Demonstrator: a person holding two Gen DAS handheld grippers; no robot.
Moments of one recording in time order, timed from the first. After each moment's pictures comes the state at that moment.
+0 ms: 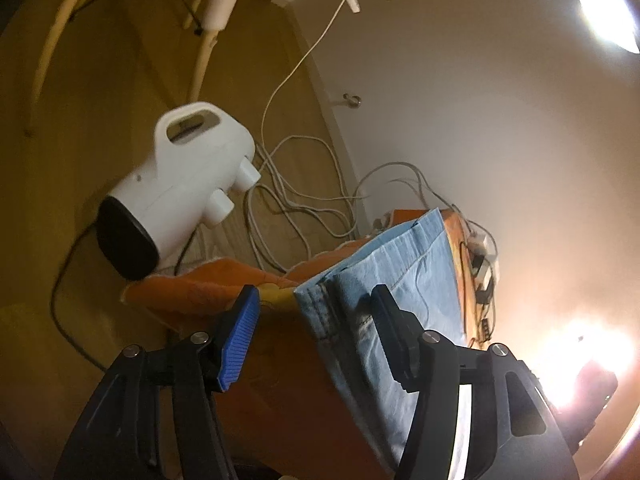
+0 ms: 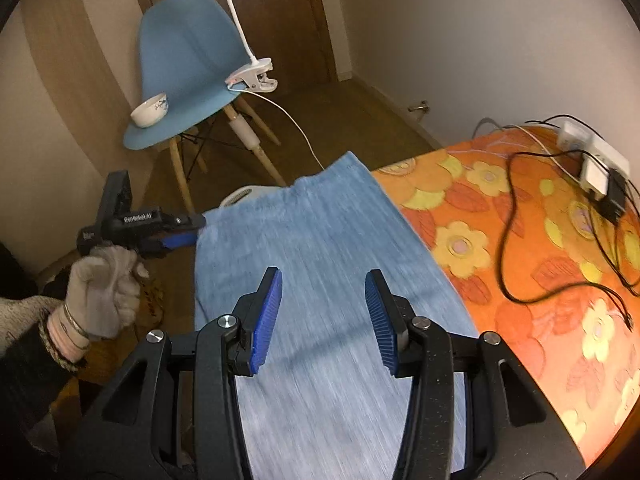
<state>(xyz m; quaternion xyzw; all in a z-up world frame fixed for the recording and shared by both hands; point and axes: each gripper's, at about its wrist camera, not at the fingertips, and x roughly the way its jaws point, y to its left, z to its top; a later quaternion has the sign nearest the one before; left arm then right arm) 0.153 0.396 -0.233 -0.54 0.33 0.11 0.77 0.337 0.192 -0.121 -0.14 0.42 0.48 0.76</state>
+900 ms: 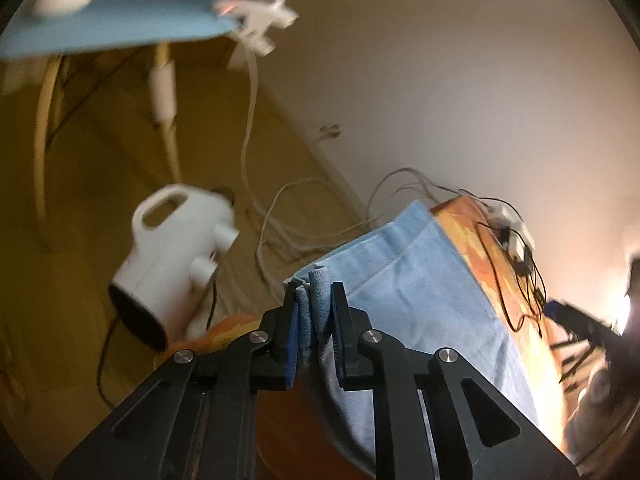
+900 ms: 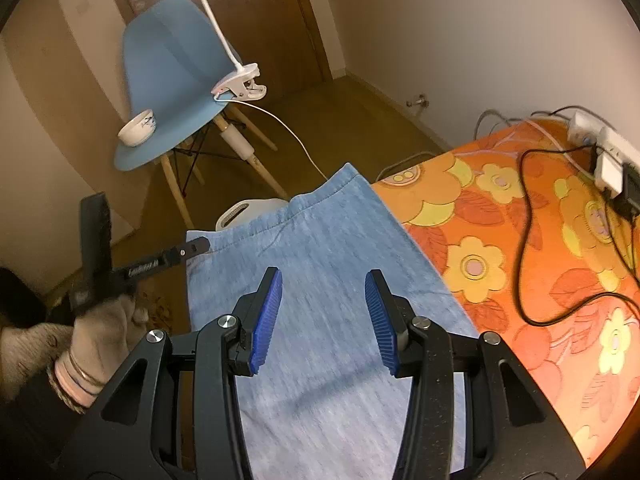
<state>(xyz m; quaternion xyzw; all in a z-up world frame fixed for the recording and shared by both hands) 0.179 0.343 -0.183 -0.34 0.31 0.16 0.87 0.365 0.220 -0.128 -0.11 0.45 0.47 0.75</state>
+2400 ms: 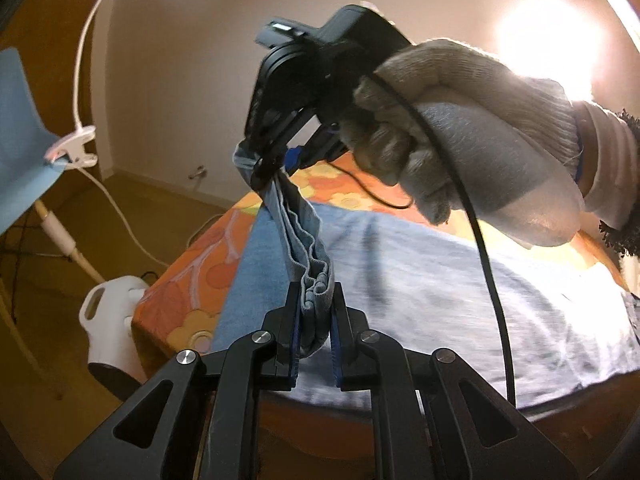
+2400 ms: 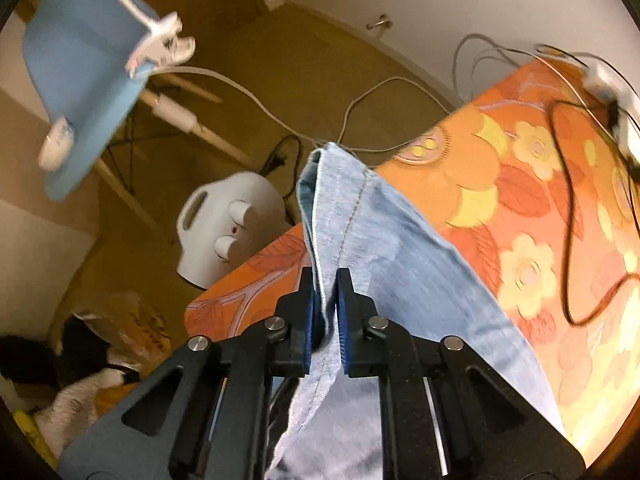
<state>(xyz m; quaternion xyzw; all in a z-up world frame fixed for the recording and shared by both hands) 0.148 0.191 -0.138 -0.07 0.30 -0.02 0.95 0.398 0.318 -0.161 -0.12 0.59 0.34 0.73</state>
